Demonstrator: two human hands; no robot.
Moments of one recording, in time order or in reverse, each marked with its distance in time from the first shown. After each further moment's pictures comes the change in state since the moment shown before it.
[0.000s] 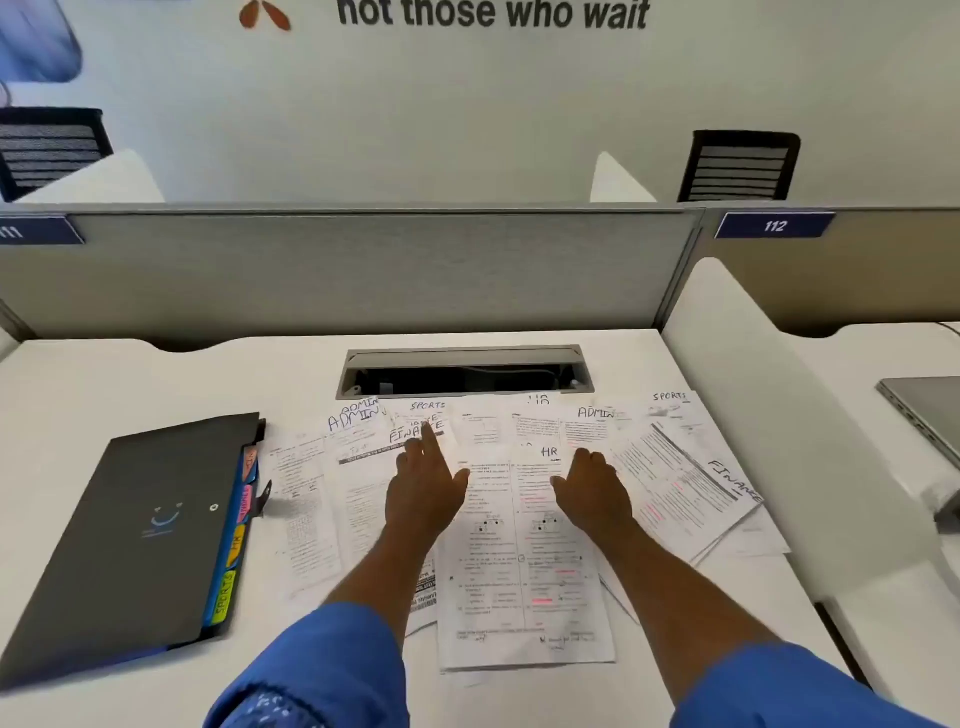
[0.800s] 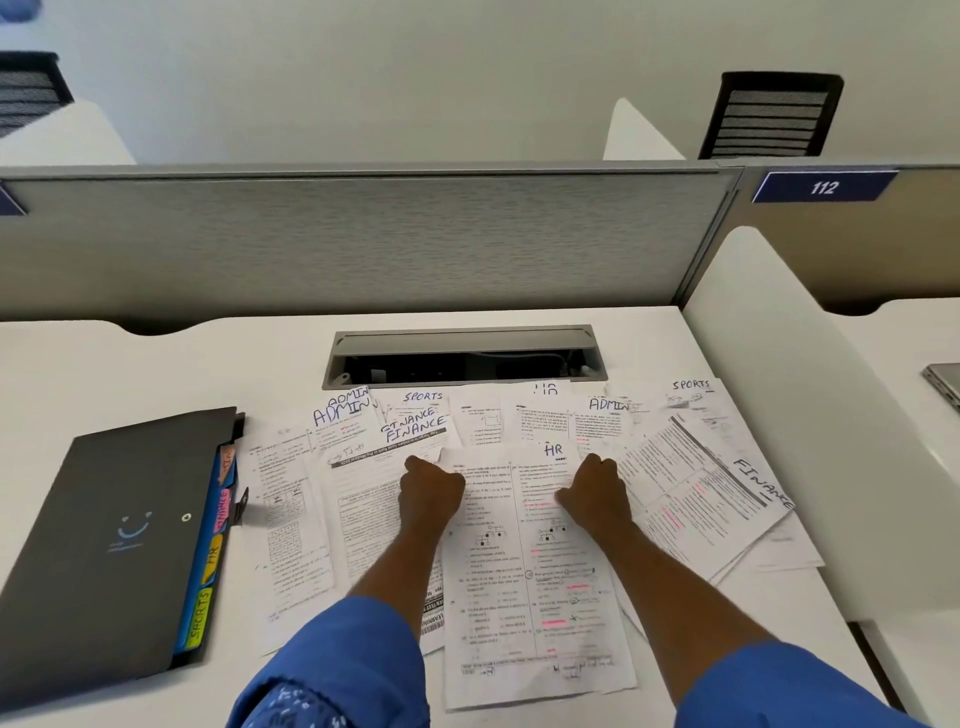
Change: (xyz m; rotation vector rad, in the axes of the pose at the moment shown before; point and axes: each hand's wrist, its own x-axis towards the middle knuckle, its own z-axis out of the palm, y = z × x) left_hand 0.054 0.001 0.042 -0.447 -0.164 -0.546; right_hand 0.051 0.009 0.038 0.104 -0.120 0.208
